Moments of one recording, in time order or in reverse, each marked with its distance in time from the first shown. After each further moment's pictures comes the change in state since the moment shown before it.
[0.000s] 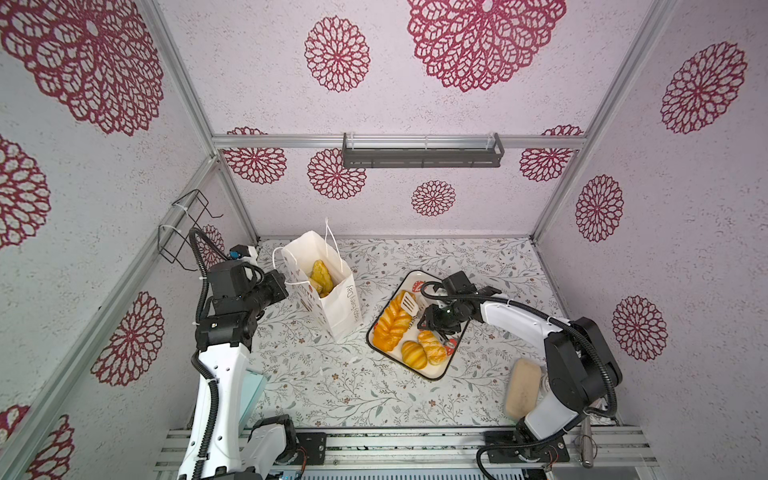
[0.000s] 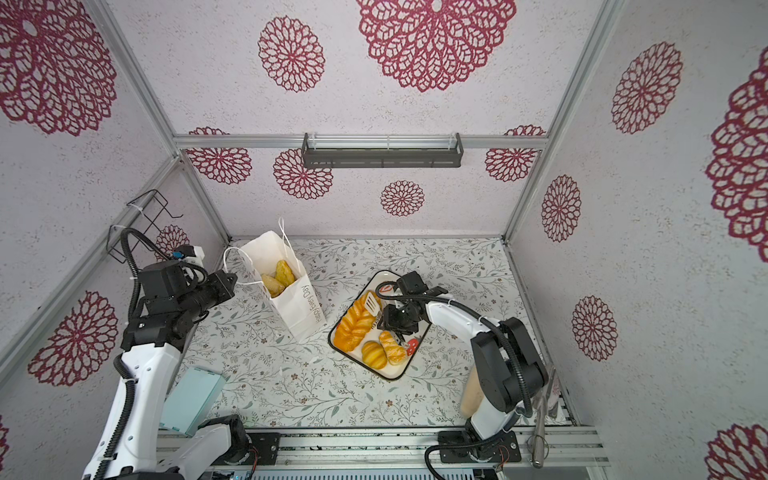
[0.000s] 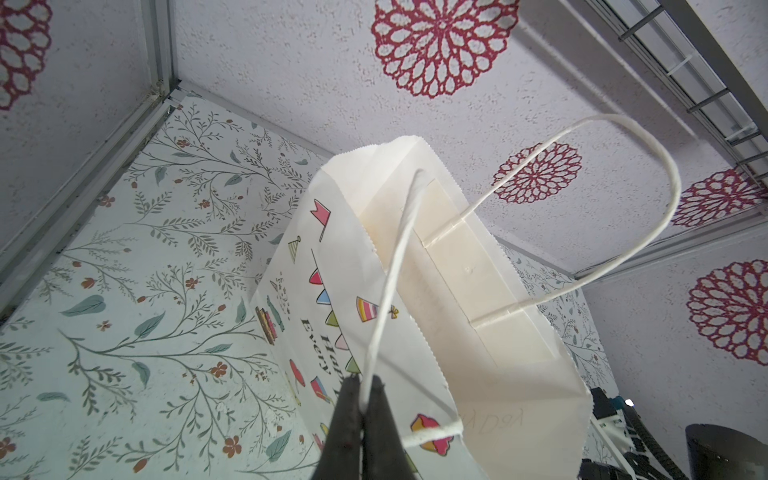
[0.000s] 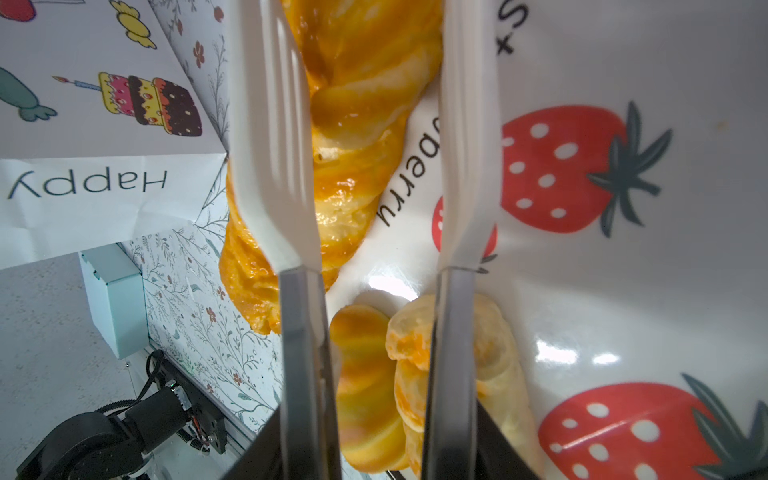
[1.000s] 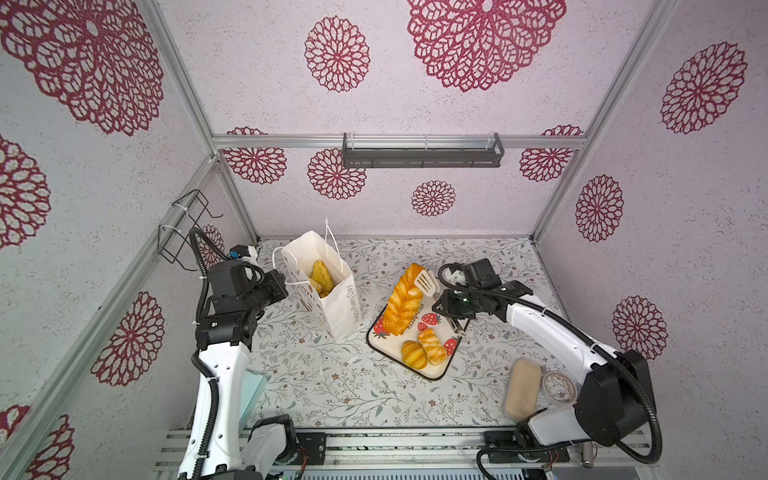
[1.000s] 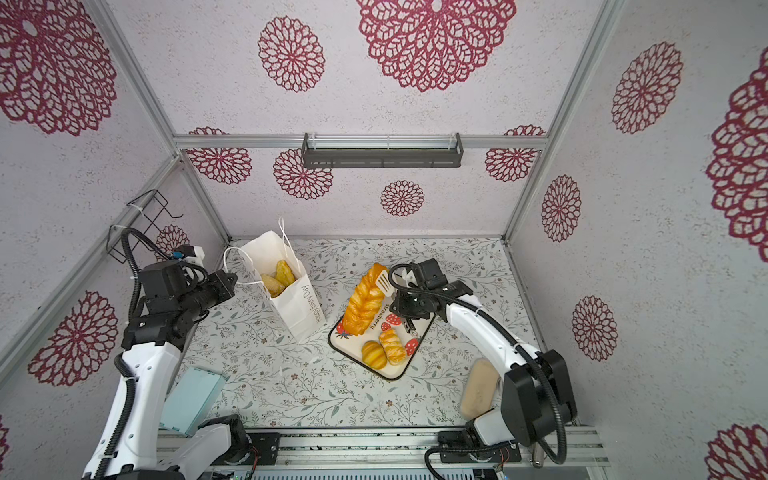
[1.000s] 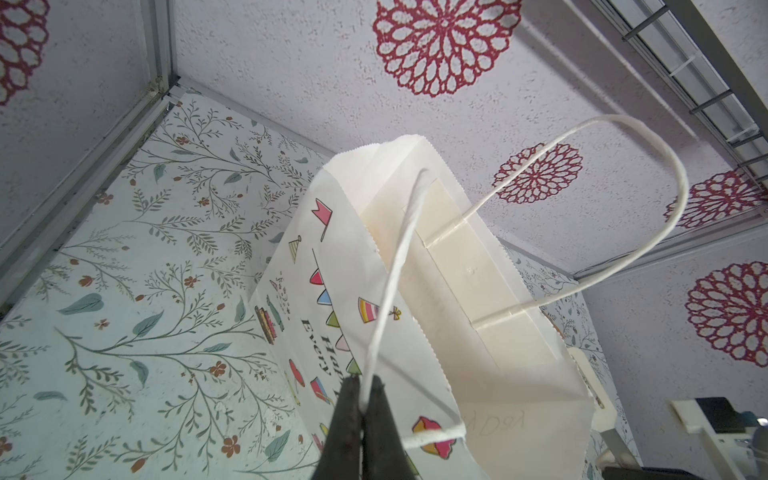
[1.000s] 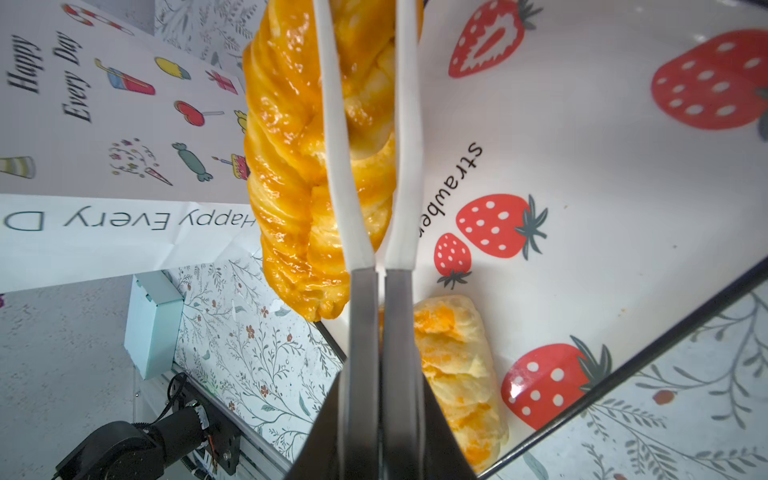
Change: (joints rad) left arm 0.003 0.009 -0.001 0.002 0.006 -0.006; right arm -0.051 -0.240 0.059 -0.086 0.085 -0.037
